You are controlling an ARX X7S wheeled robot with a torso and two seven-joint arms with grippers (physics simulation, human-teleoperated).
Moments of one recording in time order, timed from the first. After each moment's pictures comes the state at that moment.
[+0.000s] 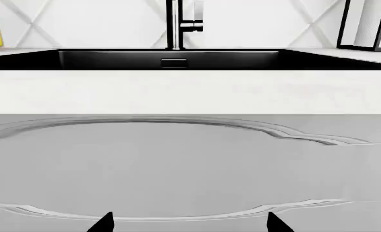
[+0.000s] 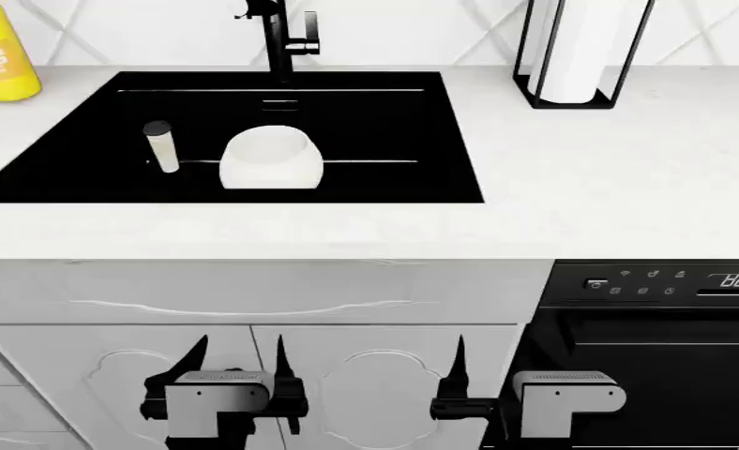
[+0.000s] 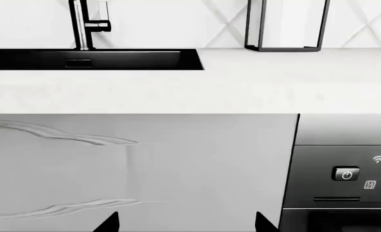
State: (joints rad) left arm 0.00 0.00 0.00 0.00 0.00 0.00 0.00; right arm 0.00 0.00 0.00 0.00 0.00 0.00 0.00
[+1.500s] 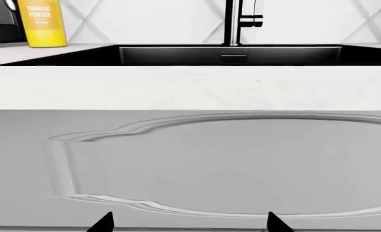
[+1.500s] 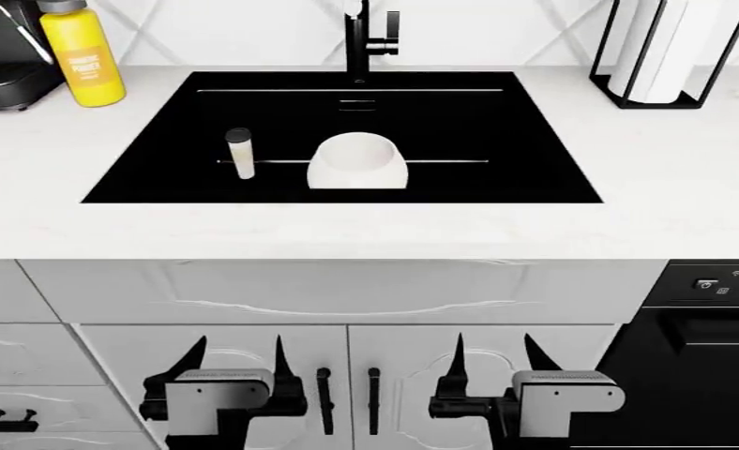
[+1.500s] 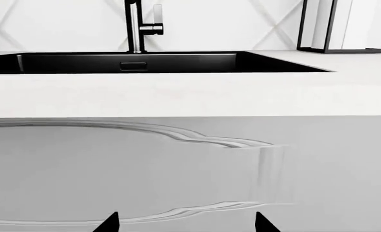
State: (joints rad) left arm -0.01 -0.11 0.13 0.01 -0.11 -0.02 -0.14; right arm 0.01 0.11 -0.13 0.02 0.11 -0.03 0.14
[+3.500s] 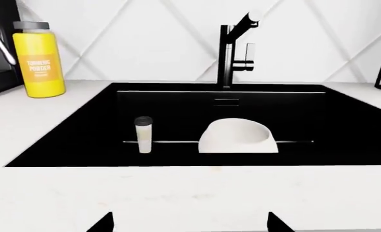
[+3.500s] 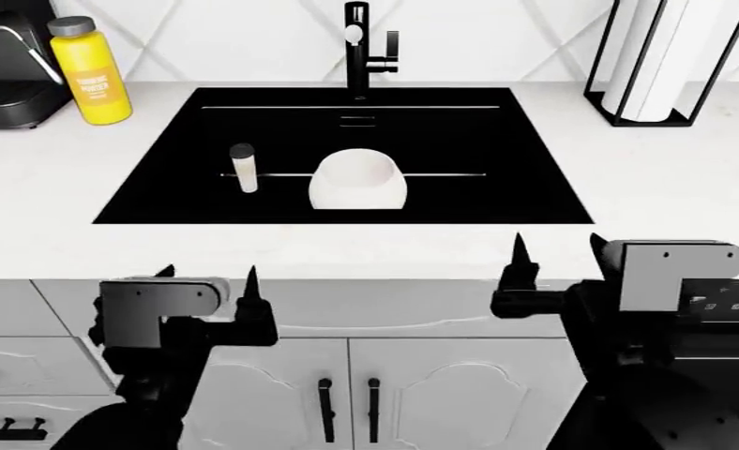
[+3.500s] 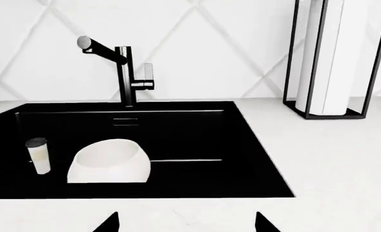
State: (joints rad) left arm -0.21 -0.32 0.08 0.50 -0.44 -0.67 -0.26; right arm 0.31 0.39 -0.01 -0.49 0.53 0.74 0.26
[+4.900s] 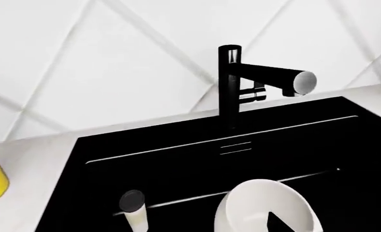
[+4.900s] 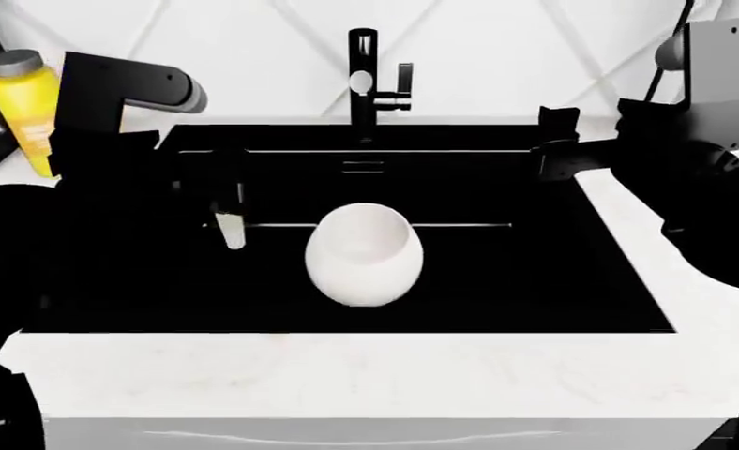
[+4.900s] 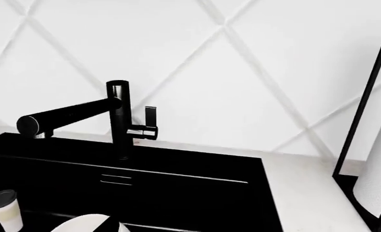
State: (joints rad) left arm -1.02 -0.43 0.05 0.30 -0.83 -1.42 -0.29; right arm 1.04 0.52 -0.04 -0.24 0.83 1.28 0.24
